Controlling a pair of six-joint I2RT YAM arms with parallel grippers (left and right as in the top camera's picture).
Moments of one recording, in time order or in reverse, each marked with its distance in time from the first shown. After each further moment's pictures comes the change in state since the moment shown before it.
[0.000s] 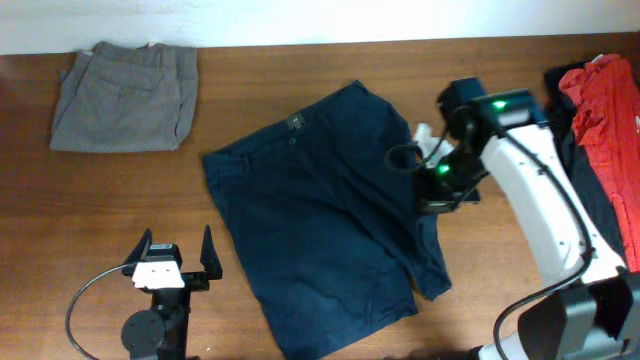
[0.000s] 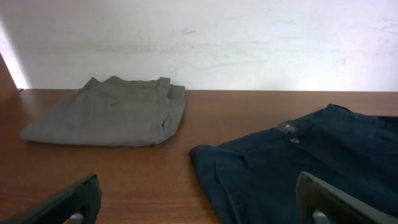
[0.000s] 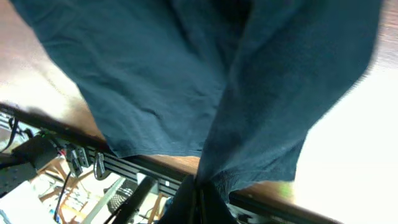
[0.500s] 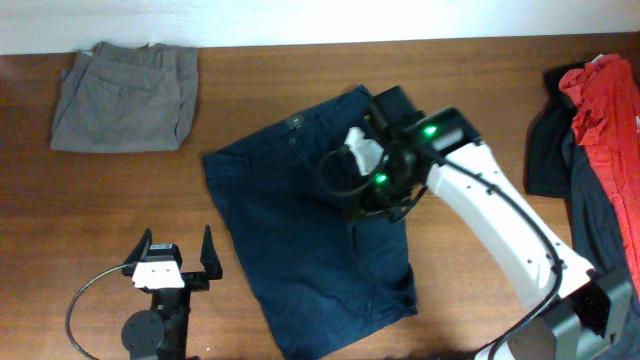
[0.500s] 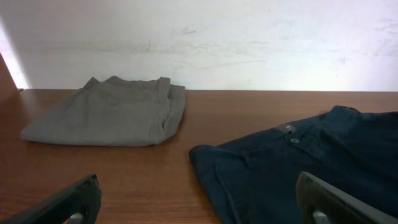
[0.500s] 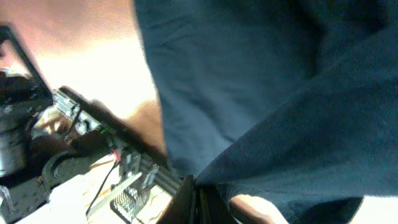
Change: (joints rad) left arm 0.000 0.000 0.000 0.000 0.000 0.000; right arm 0.269 0.000 0.000 0.226 -0.150 0.155
